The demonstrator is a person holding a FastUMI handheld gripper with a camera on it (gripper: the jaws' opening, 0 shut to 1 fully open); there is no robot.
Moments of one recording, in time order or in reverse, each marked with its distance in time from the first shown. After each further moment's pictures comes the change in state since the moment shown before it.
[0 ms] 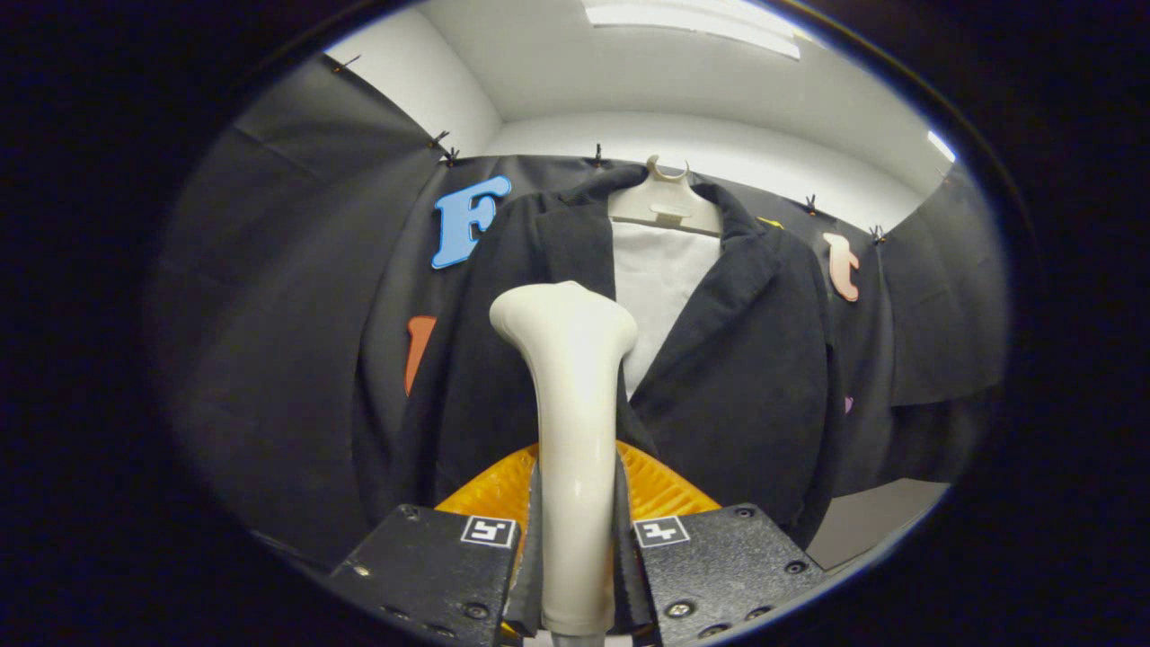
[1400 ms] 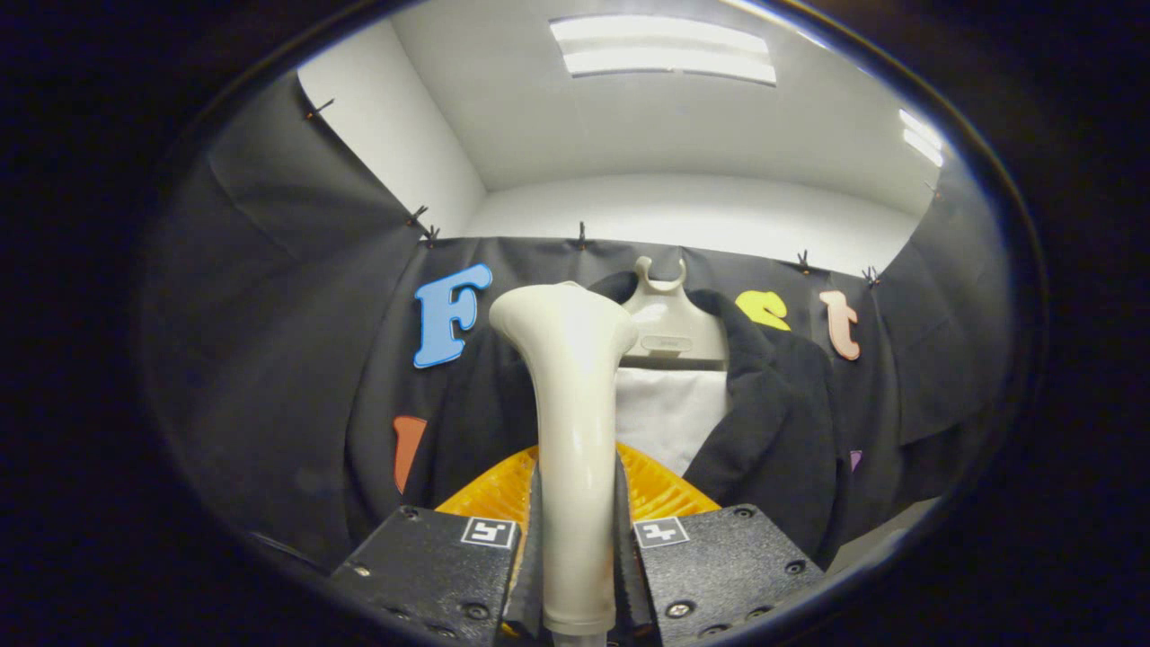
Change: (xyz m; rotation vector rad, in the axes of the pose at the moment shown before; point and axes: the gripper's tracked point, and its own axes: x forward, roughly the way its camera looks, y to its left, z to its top) arm 0.051 -0.005 0.121 0.053 -0.261 -0.004
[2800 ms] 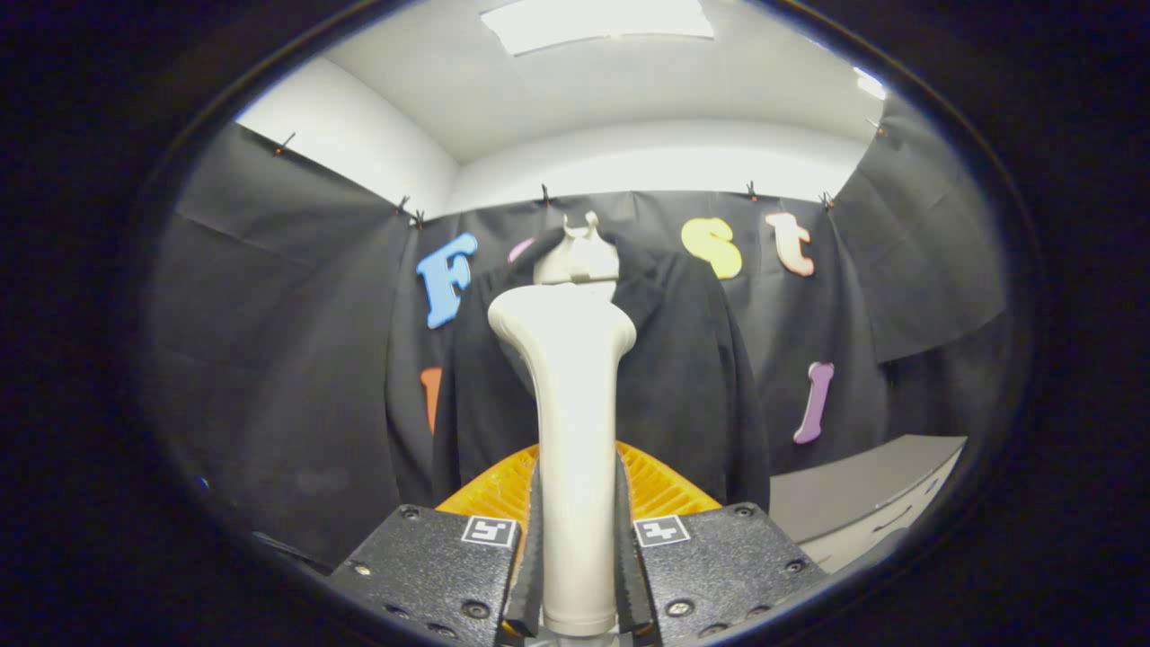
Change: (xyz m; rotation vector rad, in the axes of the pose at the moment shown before) arm -0.169 -0.062 -0.013 0.165 0.119 0.022
